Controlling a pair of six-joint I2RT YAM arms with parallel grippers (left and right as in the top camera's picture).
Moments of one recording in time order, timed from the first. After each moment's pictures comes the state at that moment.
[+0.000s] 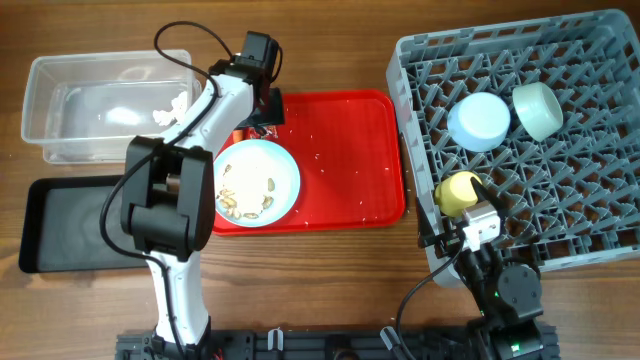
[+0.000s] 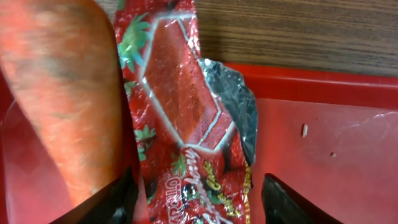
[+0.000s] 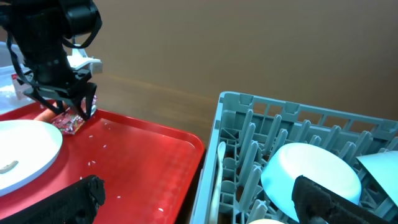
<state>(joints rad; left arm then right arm) -0.27 2.16 1.61 -0.76 -0.11 -0.37 0.26 0.05 0.01 0.00 -0.05 -0.13</state>
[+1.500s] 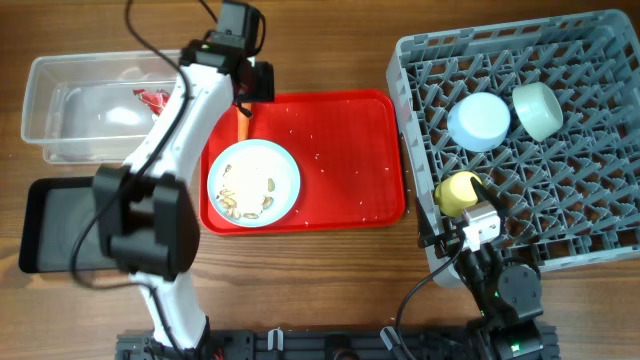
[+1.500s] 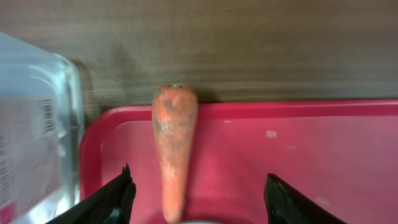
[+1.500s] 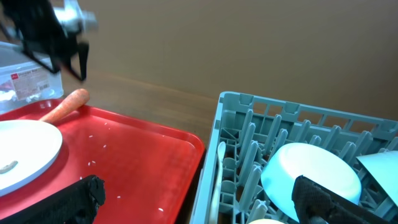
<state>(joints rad) -0.24 2.04 1.69 -0.83 -0.13 -0.21 0.26 0.05 0.01 0.00 -0.05 -0.13</state>
